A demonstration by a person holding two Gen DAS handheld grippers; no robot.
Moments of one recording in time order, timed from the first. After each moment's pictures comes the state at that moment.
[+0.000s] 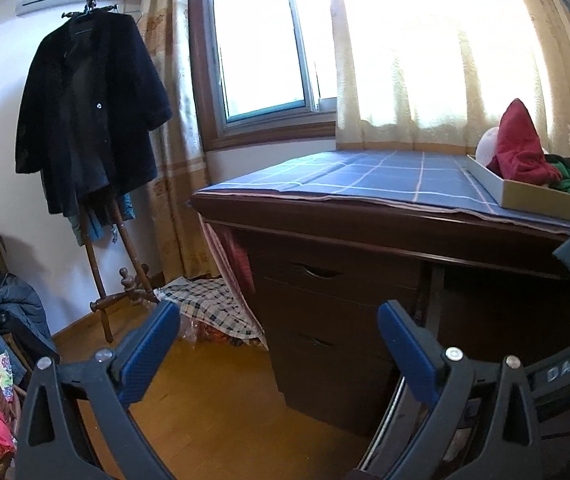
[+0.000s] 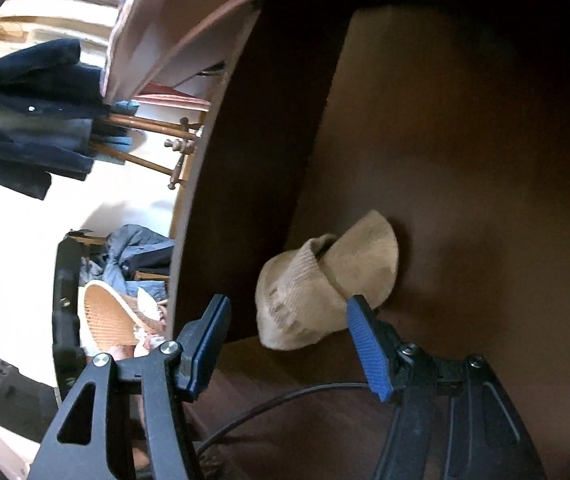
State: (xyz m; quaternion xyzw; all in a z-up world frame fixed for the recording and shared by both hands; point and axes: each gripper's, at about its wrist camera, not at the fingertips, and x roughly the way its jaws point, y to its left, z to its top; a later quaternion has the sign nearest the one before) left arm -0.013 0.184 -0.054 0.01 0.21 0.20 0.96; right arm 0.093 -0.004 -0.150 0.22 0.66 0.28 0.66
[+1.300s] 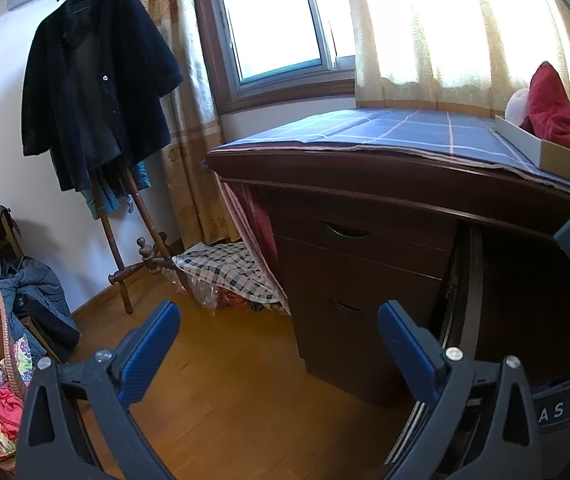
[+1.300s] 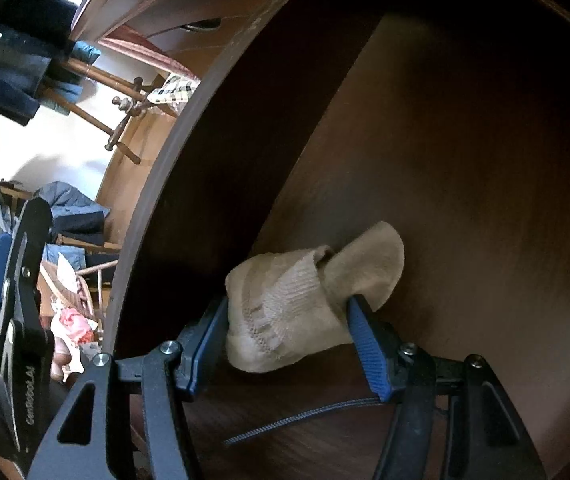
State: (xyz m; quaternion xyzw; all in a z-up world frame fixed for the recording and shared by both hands) left arm 0.002 0.200 -0.071 0.01 0.28 0.23 0.93; right arm 0.101 0.041 -0.143 0.06 0.68 0.23 0.69
